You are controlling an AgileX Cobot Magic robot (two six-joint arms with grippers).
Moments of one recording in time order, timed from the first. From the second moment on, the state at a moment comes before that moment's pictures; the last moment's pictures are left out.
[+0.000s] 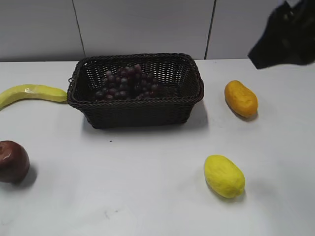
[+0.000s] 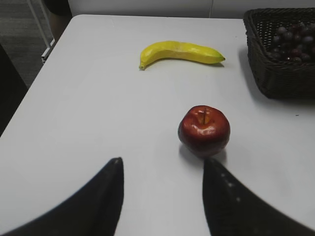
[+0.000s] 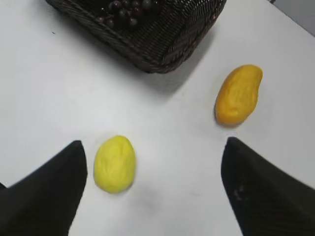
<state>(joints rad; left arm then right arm) 0.00 0.00 -0.49 0.00 1.08 0.00 0.59 1.20 -1.21 -0.02 0.98 -0.10</state>
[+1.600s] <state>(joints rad) 0.00 0.00 -0.49 0.00 1.08 0.00 0.01 0.00 -0.53 -0.02 1.11 0.03</state>
